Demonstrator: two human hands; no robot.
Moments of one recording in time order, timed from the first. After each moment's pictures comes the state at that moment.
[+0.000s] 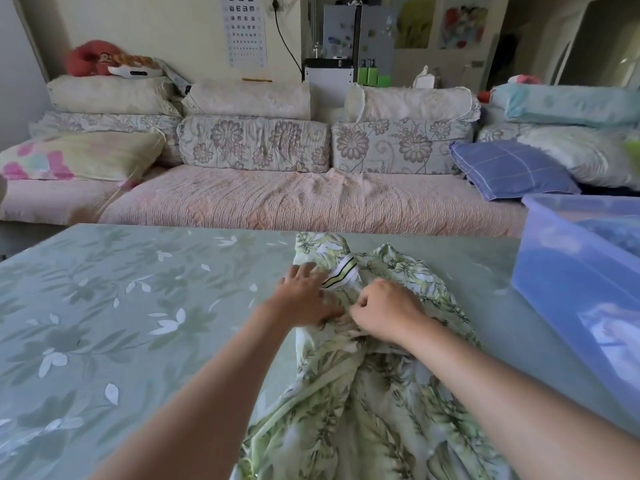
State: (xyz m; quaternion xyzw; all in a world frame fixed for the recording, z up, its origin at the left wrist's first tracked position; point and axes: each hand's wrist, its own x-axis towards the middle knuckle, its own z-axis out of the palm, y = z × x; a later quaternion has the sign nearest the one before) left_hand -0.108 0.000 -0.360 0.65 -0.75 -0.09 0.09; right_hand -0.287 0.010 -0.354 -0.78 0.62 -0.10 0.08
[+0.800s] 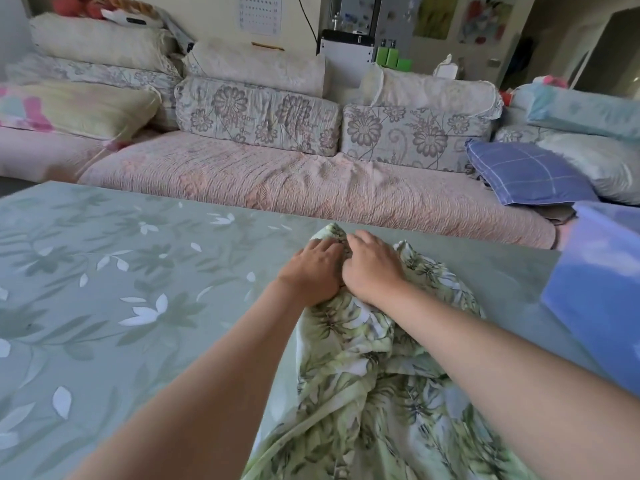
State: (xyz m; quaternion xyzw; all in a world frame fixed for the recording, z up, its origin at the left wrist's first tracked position) left_hand -0.095 -0.074 -0.389 0.58 -0.78 -0.02 0.21; right_hand -0.229 -0.088 -0.365 -0.80 0.58 -0.13 -0.03
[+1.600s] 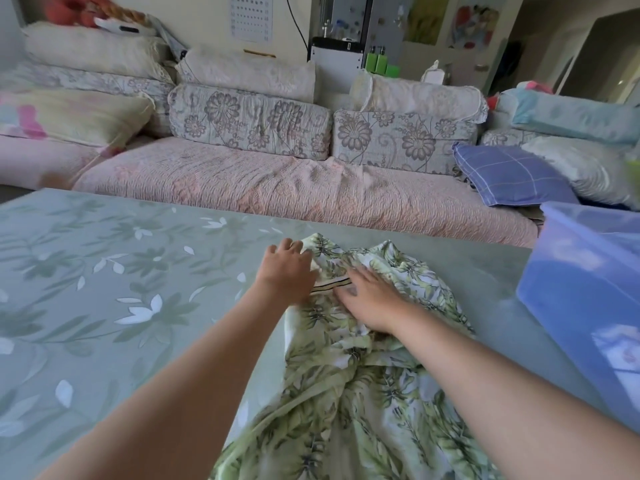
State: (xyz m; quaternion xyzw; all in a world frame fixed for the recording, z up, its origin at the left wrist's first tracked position) left_hand -0.090 -0.063 -0.381 0.66 -0.74 0.09 0.08; right_hand -0.276 -0.058 -0.388 -0.80 0.59 -0.02 0.13
